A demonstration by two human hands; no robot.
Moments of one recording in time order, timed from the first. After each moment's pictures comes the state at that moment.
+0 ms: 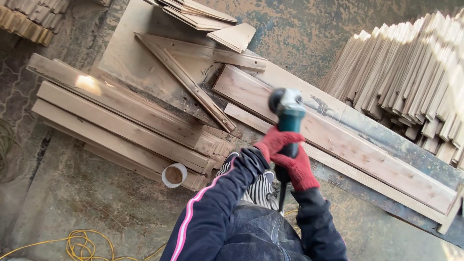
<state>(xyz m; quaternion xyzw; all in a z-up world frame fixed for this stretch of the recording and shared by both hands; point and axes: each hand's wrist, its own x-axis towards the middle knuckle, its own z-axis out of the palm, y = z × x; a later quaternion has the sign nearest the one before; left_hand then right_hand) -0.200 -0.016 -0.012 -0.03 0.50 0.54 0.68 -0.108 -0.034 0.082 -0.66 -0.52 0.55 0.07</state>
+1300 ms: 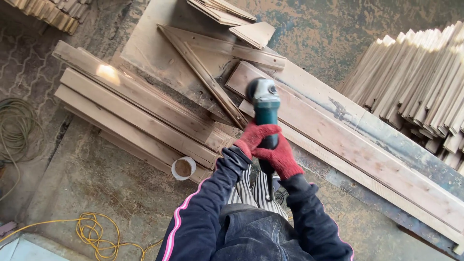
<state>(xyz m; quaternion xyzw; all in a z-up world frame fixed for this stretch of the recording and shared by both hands) -0.280 -0.064 -0.031 -0.05 0.55 0.57 0.61 -0.186 -0.052 0.073 -0.60 -0.56 0.56 0.01</state>
